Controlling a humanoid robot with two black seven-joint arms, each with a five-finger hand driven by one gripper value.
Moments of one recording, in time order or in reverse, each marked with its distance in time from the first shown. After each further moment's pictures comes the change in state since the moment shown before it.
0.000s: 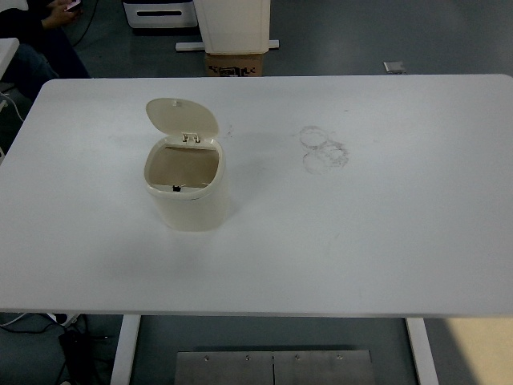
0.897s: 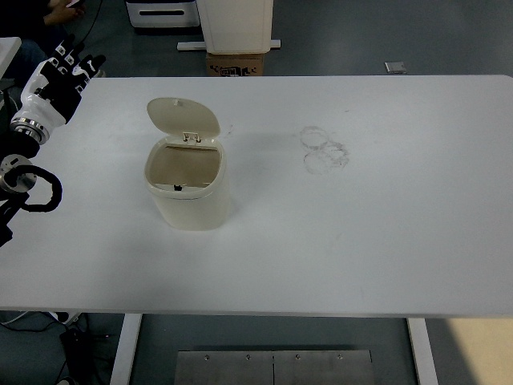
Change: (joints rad) left arm 0.521 -0.379 -0.329 0.441 -0.272 0.112 -0.177; right arm 0.000 0.000 0.001 0.002 -0.001 0.000 0.000
